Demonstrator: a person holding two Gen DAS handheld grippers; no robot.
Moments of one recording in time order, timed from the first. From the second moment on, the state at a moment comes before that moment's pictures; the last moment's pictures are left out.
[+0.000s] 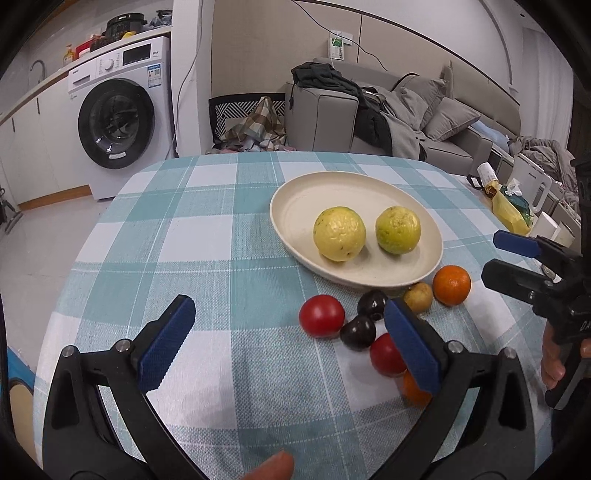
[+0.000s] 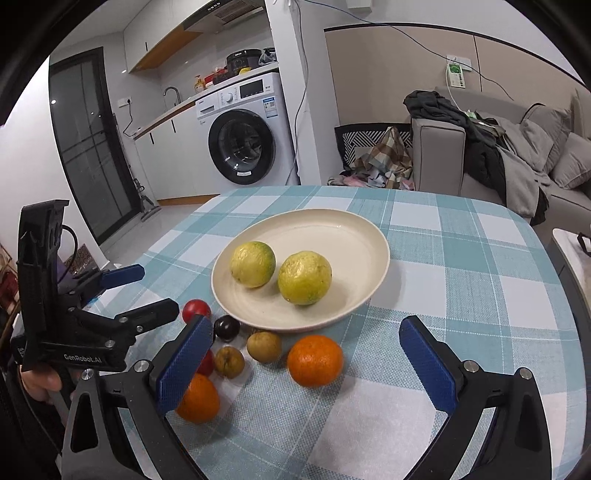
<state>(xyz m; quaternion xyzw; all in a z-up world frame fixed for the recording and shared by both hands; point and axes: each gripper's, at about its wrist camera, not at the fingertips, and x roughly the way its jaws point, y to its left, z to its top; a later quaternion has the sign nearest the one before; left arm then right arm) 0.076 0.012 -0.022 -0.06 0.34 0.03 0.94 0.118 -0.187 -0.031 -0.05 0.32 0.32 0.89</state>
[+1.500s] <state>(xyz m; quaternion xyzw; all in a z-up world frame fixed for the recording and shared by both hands) 0.110 0.018 -0.051 -0.10 0.41 0.00 0.91 0.142 -0.185 -0.074 -0.02 0.42 0.33 0.85</state>
